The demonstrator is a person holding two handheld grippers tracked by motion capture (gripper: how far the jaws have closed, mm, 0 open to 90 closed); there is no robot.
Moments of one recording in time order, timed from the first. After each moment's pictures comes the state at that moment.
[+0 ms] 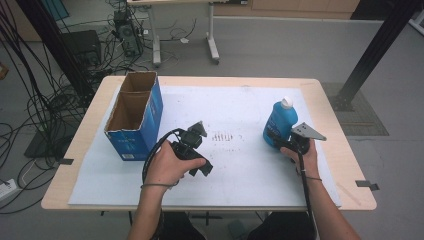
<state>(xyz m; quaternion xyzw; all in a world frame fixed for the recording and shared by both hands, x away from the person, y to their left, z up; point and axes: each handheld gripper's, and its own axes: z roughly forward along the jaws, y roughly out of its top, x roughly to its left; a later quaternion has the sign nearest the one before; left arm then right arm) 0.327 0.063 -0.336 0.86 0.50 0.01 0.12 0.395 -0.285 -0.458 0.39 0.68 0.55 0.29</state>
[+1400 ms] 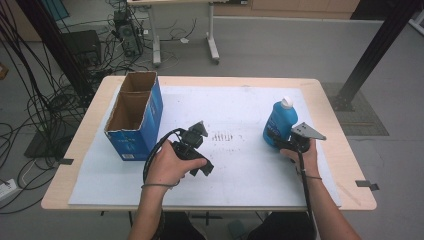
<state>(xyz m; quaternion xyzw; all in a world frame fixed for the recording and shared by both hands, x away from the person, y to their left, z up) 0.327 0.061 -0.335 0.86 0.49 0.01 0.12 0.395 -0.285 -0.458 0.39 0.68 0.55 0.29</state>
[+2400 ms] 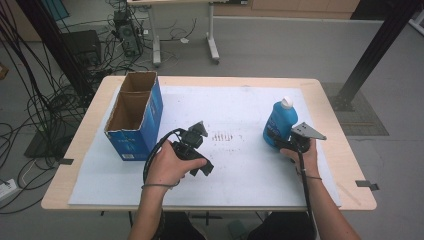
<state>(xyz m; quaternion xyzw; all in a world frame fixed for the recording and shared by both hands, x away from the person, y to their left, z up) 0.327 0.060 -0.336 0.86 0.49 0.01 0.12 0.395 -0.285 -0.457 0.39 0.68 0.55 0.29</state>
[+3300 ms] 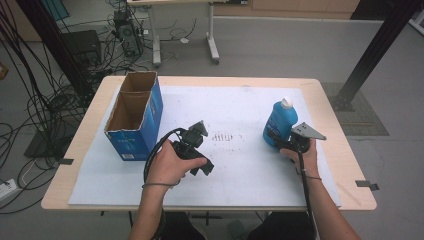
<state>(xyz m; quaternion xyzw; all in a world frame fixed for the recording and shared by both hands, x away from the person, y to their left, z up) 0.328 0.060 -0.336 0.86 0.50 0.01 0.12 0.395 -0.285 -0.458 0.39 0.68 0.55 0.29</state>
